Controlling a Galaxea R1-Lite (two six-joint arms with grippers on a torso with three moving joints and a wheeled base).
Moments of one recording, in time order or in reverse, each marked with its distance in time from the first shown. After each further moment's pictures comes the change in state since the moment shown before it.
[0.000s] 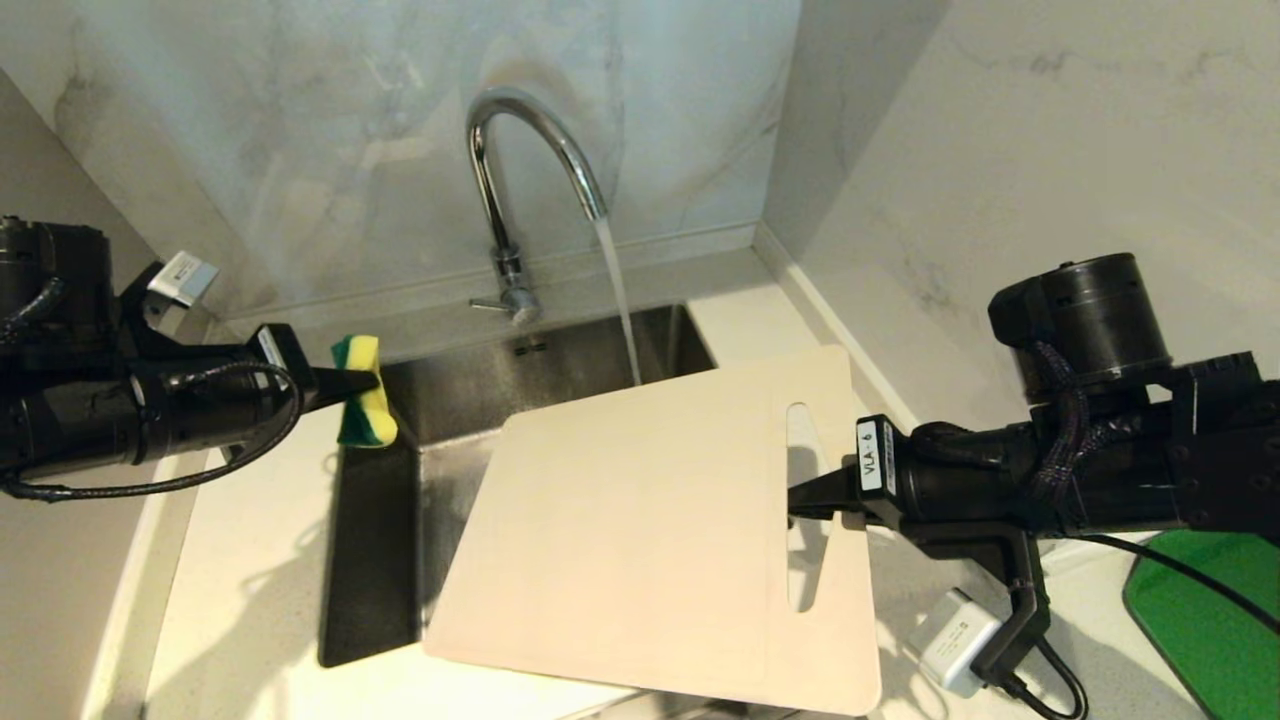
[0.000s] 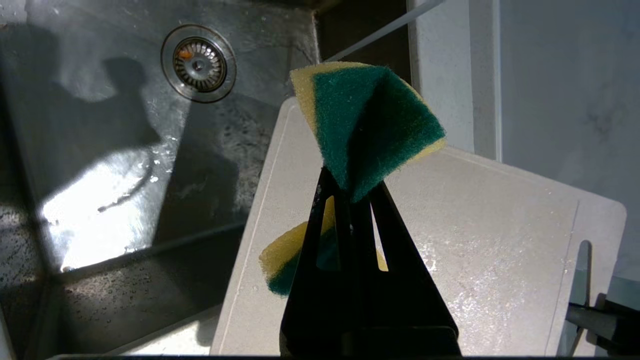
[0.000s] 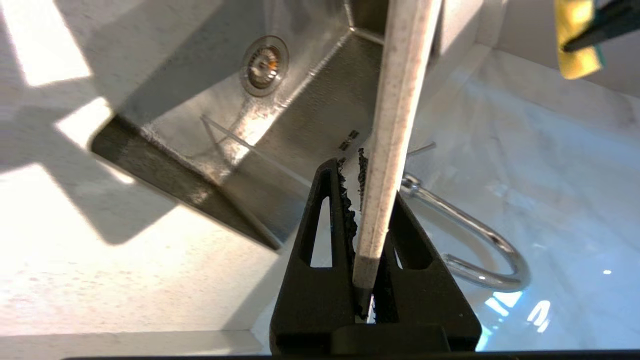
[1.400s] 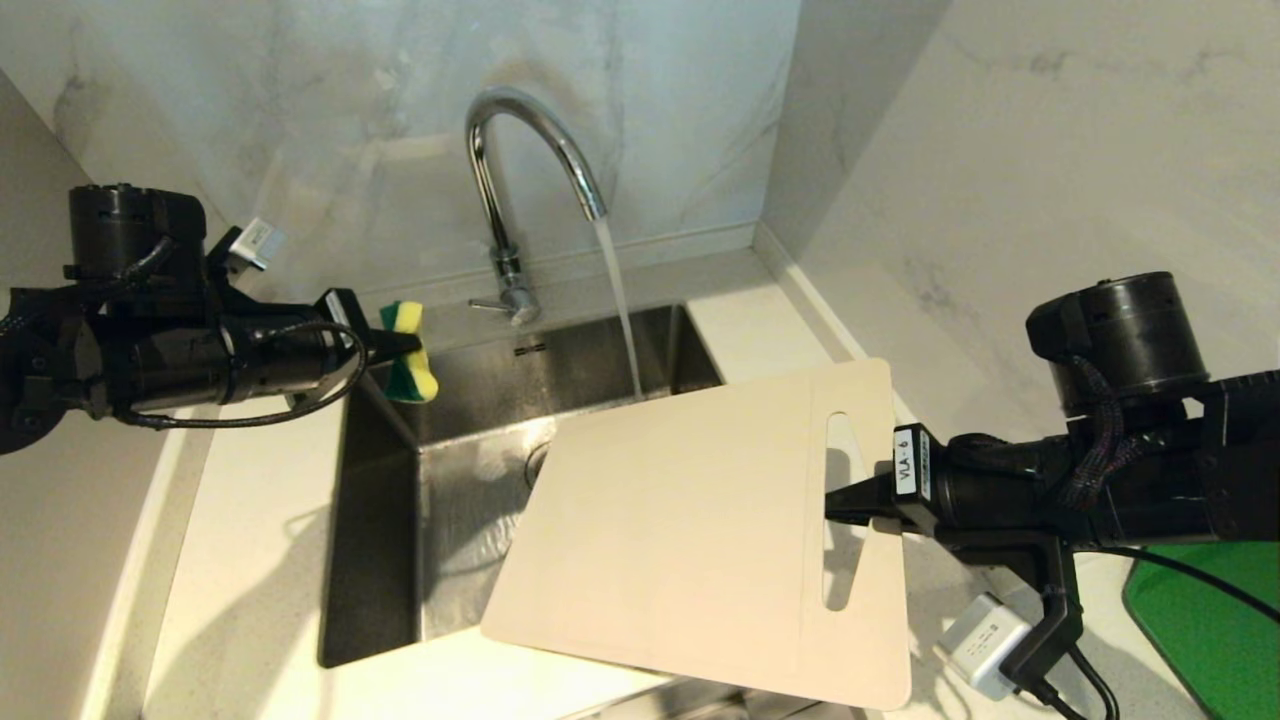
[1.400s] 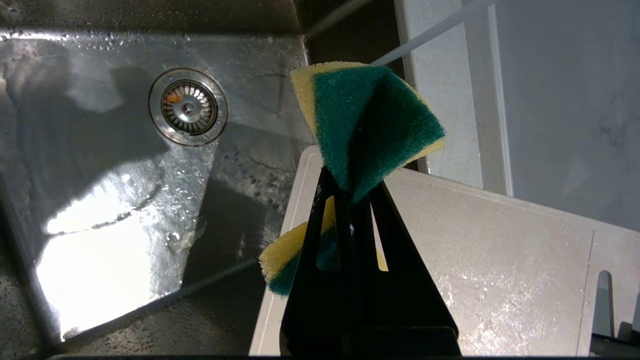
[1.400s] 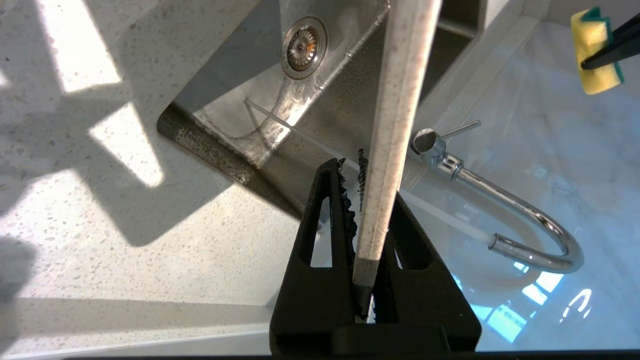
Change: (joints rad) left arm 0.012 0.177 -0.208 0.006 -0.040 0.074; right arm -0.080 -0.017 0.043 0.000 -0.006 -0.003
